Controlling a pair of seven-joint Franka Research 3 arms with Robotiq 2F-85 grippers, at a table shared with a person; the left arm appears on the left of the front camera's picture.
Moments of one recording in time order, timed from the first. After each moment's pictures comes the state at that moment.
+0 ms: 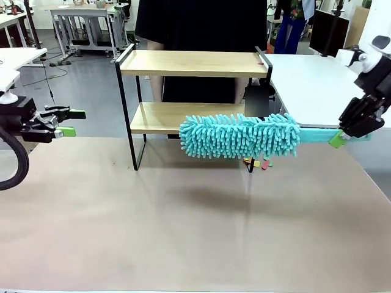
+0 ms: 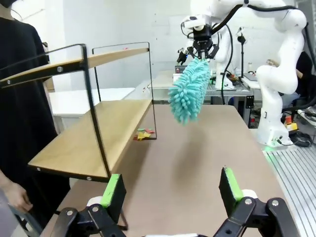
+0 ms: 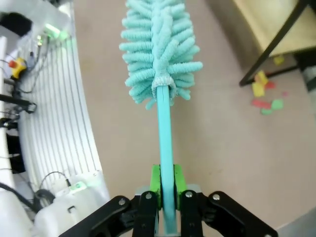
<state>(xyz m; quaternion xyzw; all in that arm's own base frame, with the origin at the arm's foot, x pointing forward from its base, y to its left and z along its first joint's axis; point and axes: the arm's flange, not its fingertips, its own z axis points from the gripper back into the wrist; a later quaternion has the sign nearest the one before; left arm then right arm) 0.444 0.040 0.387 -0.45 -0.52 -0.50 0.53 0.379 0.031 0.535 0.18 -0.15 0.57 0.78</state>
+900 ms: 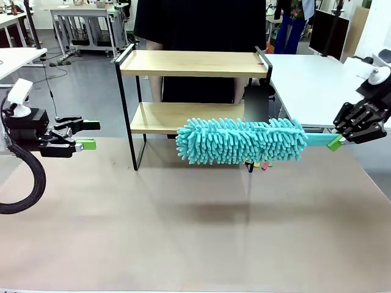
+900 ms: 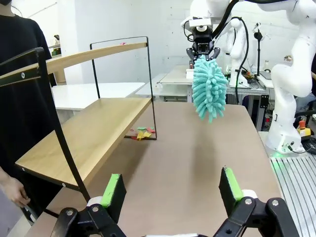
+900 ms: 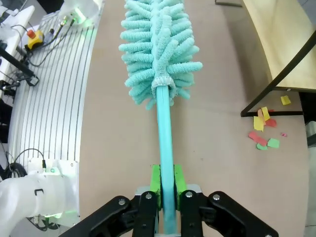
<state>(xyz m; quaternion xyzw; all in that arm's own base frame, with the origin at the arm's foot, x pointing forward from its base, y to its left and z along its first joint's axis) 0.396 -0.011 0.388 -0.42 -0.53 -0.48 0.56 0.406 0.000 0.499 0.23 -0.19 0.66 0.69</state>
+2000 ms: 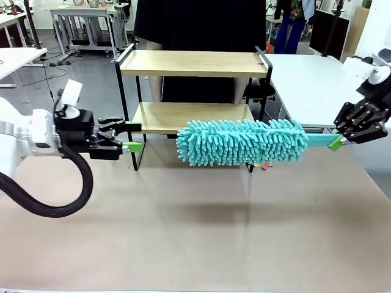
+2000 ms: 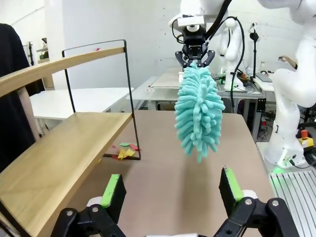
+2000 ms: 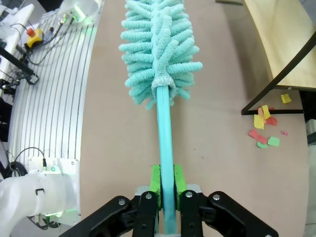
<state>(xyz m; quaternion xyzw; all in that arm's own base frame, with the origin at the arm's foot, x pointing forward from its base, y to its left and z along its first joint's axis) 0.388 -0.125 0.390 -0.43 -0.52 -0.48 0.56 0.405 0.001 0.501 0.22 -0.19 0.66 0.69</state>
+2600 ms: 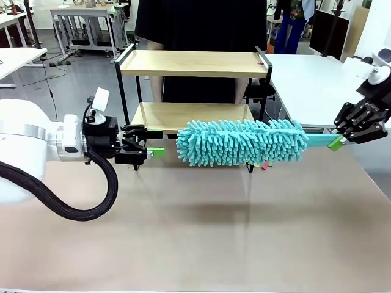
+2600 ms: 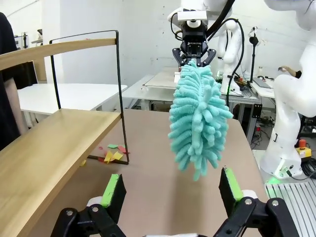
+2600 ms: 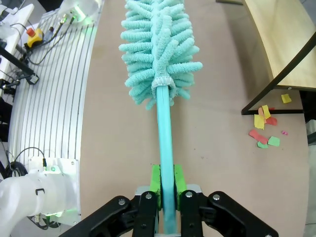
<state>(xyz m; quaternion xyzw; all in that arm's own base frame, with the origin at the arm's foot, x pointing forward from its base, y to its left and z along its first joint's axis) 0.392 -0.172 0.377 -0.45 -0.51 -0.47 0.57 0.405 0.001 0.501 0.22 -0.19 0.66 0.69</state>
